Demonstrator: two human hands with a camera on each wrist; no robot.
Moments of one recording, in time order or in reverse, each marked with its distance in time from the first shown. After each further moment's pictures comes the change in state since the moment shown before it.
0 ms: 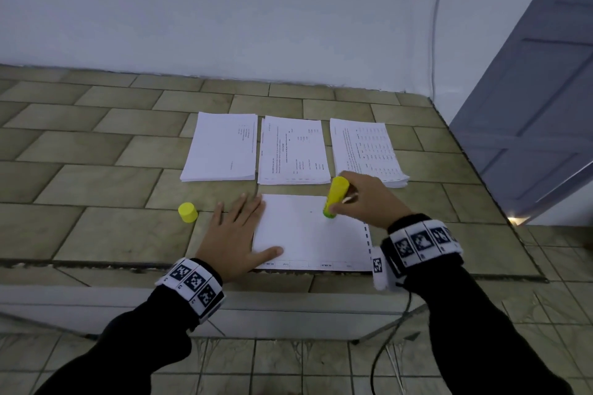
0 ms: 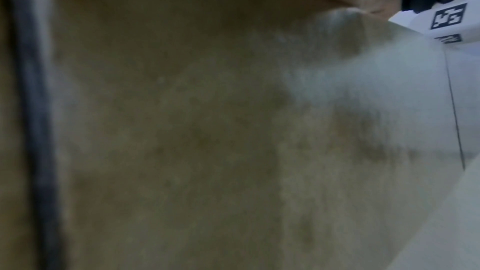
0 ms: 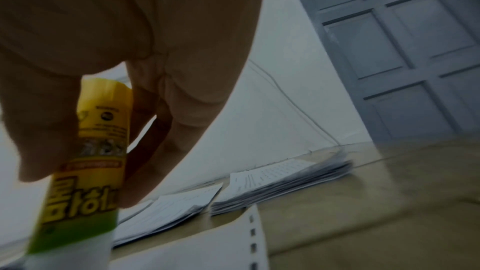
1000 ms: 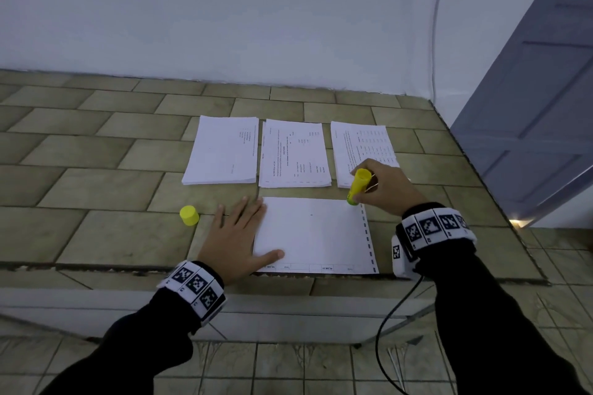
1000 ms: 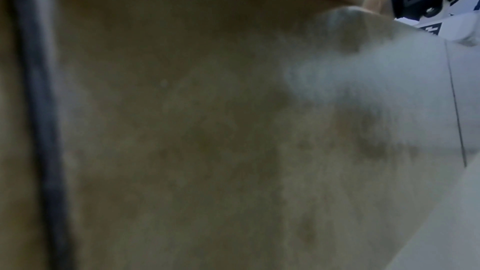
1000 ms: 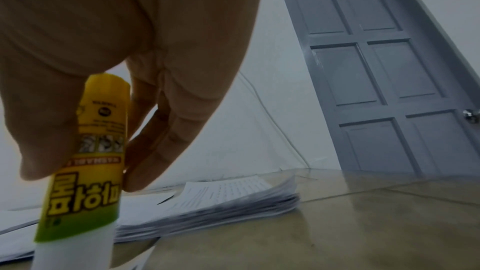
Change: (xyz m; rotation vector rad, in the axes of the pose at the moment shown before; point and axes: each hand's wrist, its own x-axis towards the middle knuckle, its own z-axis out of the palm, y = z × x) left_hand 0.001 0.001 -0.003 -0.002 -0.015 -0.006; right_hand 0.013 0.024 -0.030 -0.161 0.109 0.076
